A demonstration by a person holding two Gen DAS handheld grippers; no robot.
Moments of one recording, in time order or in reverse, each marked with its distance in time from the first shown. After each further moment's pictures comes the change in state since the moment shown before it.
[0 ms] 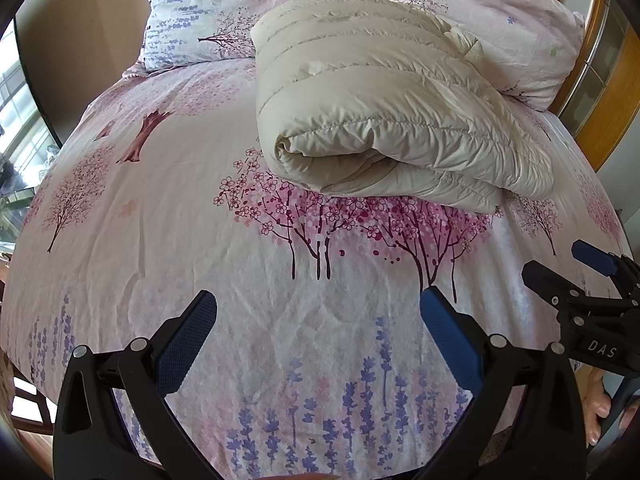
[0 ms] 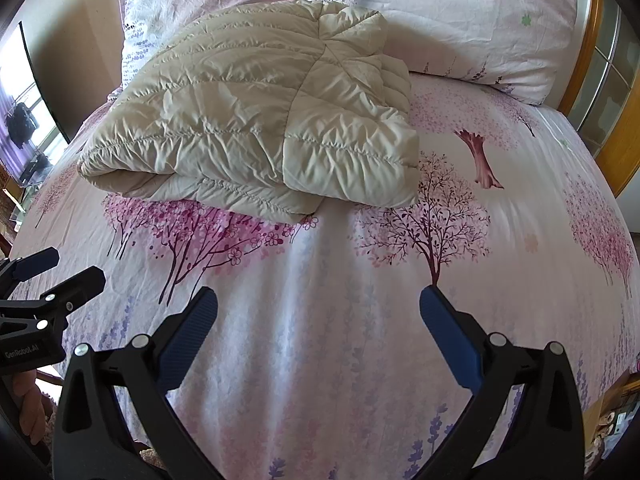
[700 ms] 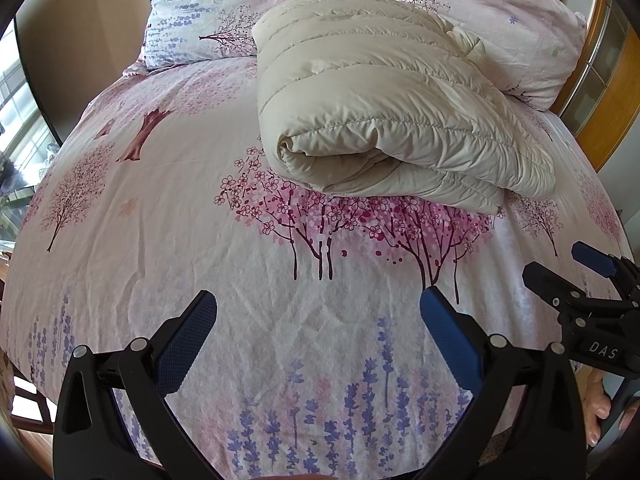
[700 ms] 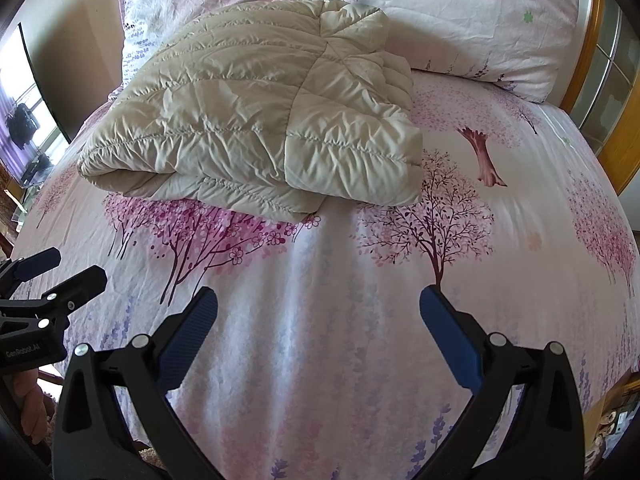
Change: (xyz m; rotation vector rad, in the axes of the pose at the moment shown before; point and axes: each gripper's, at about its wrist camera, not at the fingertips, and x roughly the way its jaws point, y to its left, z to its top) left arm 0.001 0.001 0.000 -0.006 0.005 0.001; right arm 0.002 0.001 -0.001 0.007 0.005 0.005
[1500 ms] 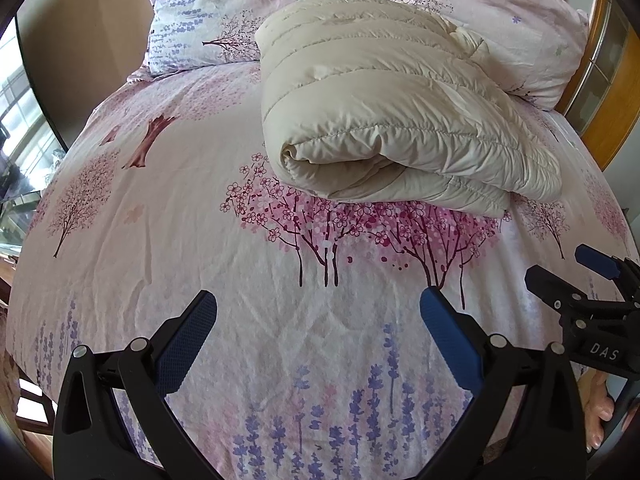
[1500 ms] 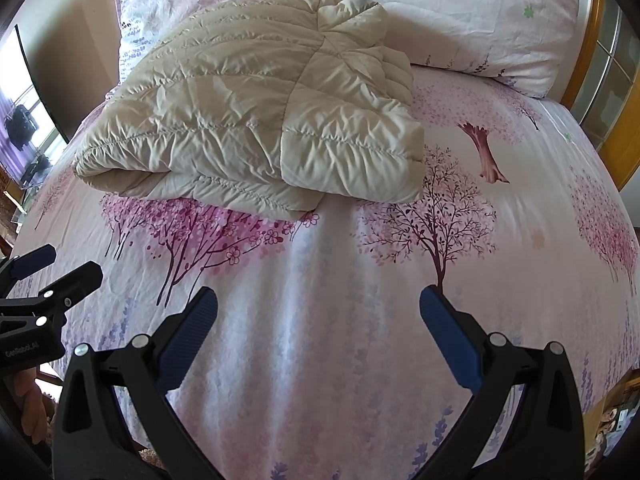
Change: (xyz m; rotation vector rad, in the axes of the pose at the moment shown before) left arm 0.001 -0.001 0.003 0.010 -0.010 0.027; right arm 0.005 -0.003 0.001 0.003 0.014 0.006
